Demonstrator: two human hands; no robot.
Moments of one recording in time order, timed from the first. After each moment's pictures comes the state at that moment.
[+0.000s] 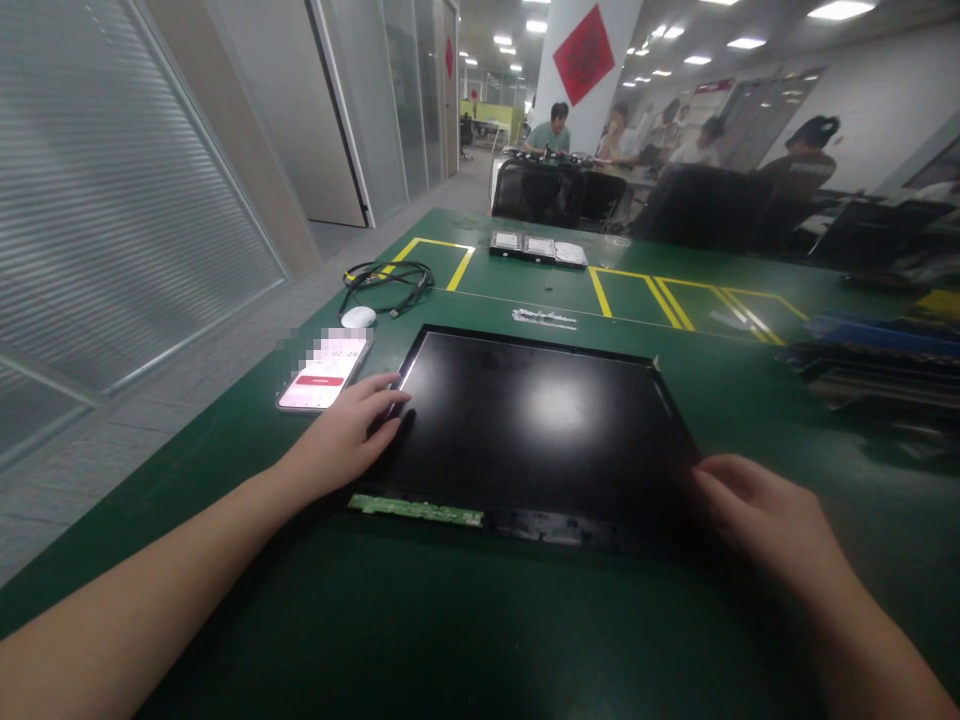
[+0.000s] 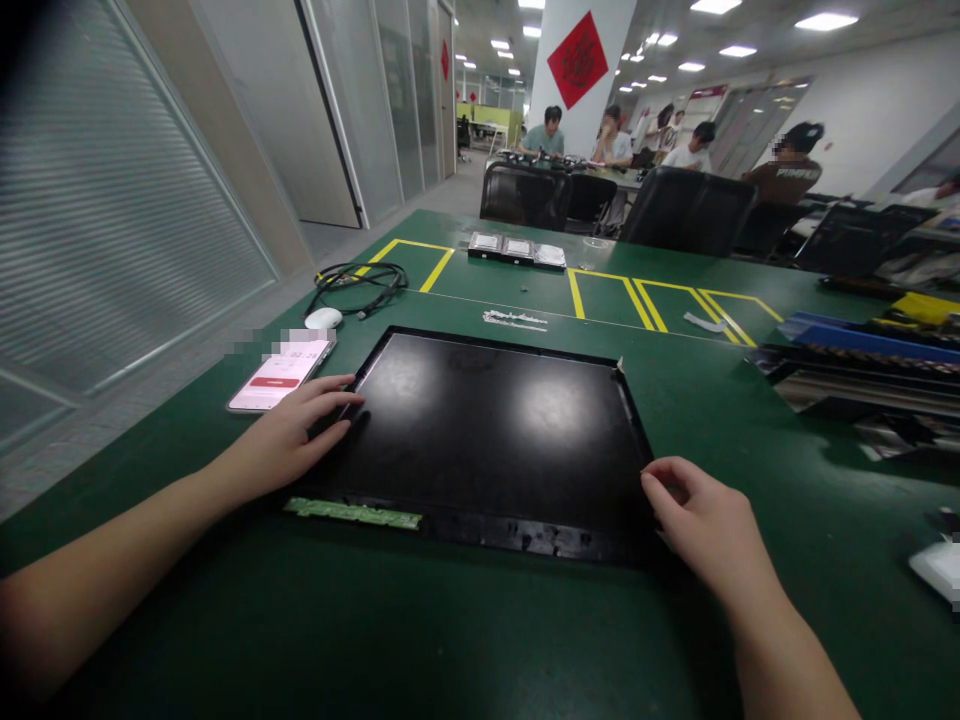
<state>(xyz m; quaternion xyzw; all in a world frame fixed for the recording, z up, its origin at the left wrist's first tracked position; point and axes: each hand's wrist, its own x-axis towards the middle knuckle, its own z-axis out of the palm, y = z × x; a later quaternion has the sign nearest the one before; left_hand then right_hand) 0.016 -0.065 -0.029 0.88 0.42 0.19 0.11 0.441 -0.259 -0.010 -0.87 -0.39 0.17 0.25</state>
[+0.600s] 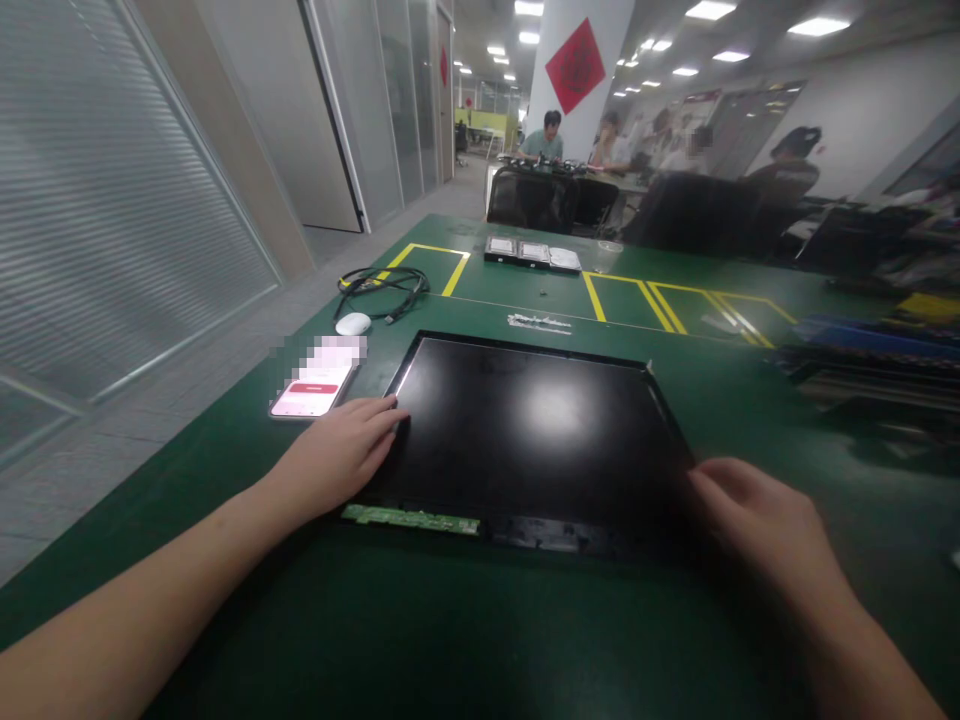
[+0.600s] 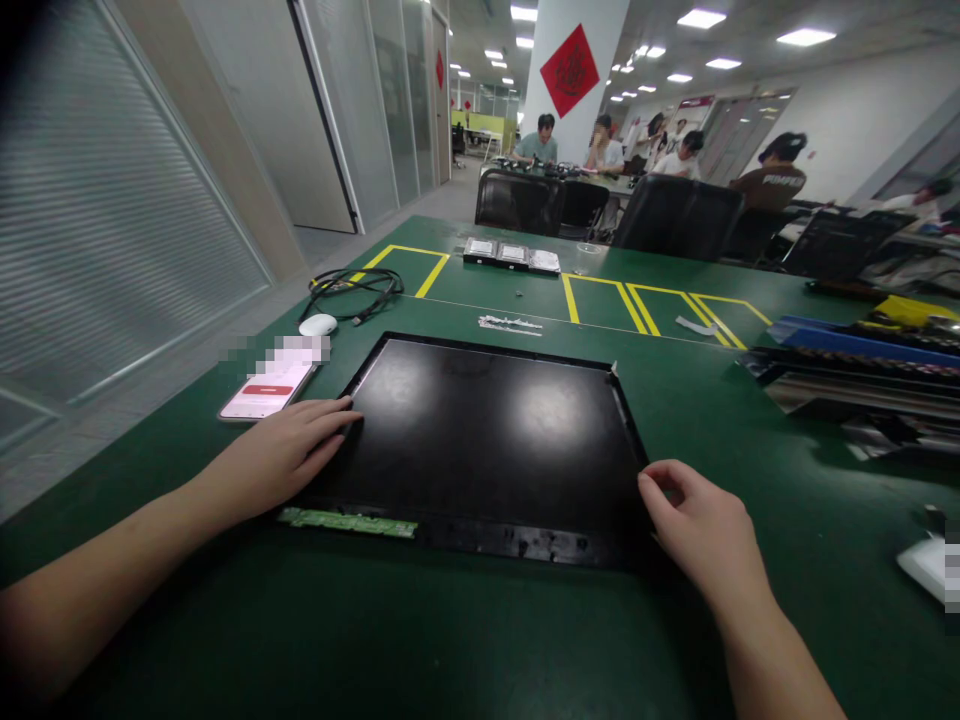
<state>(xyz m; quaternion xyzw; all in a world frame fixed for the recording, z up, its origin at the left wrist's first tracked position) 0.016 -0.070 -0.027 0.91 0.40 0.10 0.04 0.434 -0.261 -0.005 -0.88 -0.39 0.14 0.22</state>
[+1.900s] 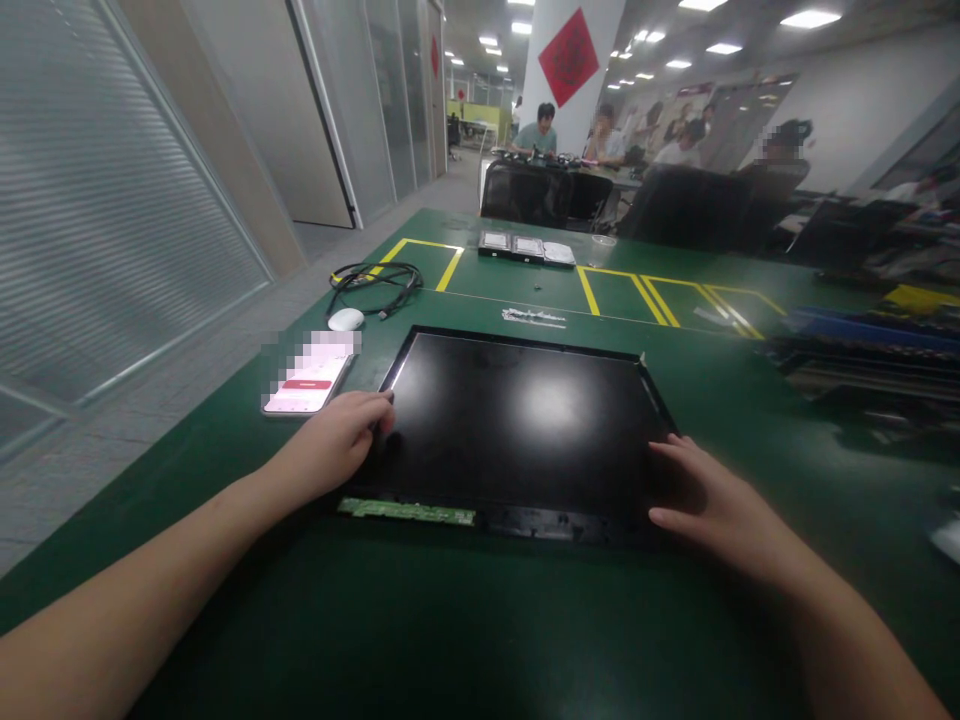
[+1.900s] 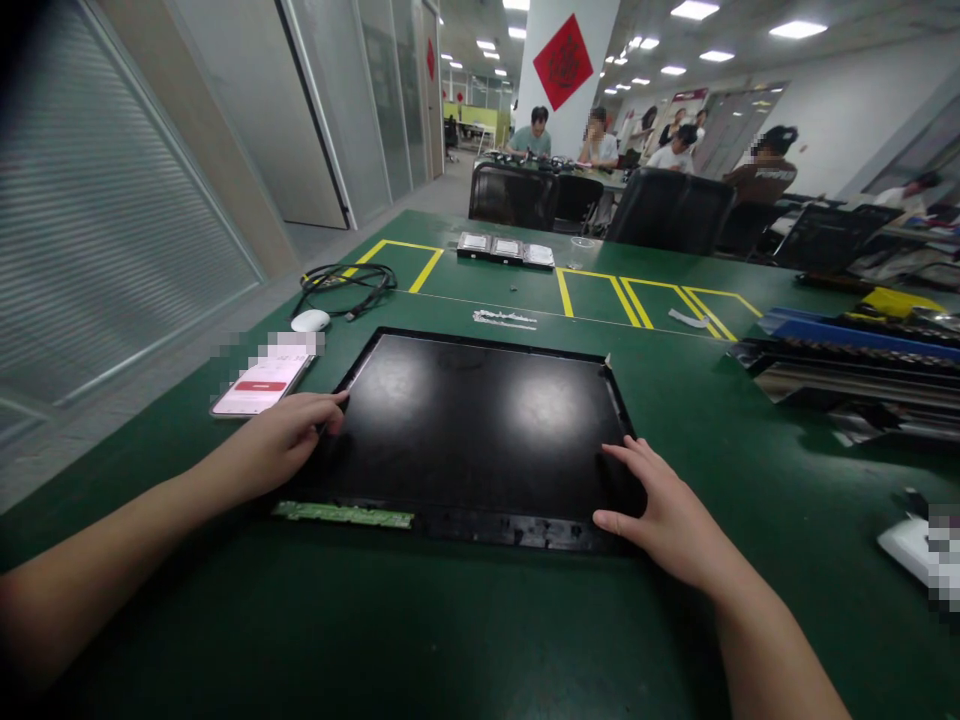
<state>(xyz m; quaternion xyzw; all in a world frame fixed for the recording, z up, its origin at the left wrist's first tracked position) 0.019 -0.062 -0.024 0.90 0.38 0.15 0.14 0.455 -0.265 -0.036 -0.76 -0.60 0.16 0.19</state>
